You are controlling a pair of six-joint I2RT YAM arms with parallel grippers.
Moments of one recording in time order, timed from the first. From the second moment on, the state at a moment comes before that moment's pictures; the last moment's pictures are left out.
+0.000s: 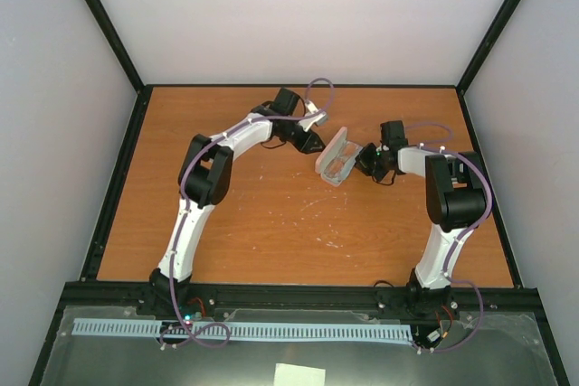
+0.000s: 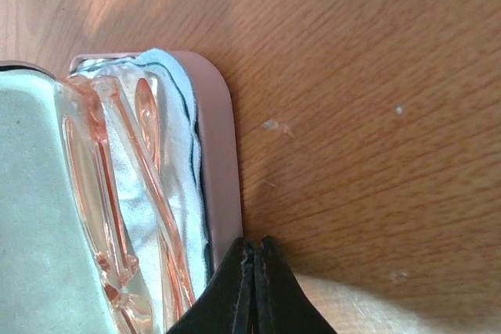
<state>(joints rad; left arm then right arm) -0.52 2.40 1.97 -0.56 0.68 0.21 0.13 1.90 1.05 -0.19 -0.39 0.89</state>
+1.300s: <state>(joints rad) -0.64 2.40 1.93 -0.50 0.70 0.18 0.14 1.90 0.98 -0.06 -0.47 0.86</state>
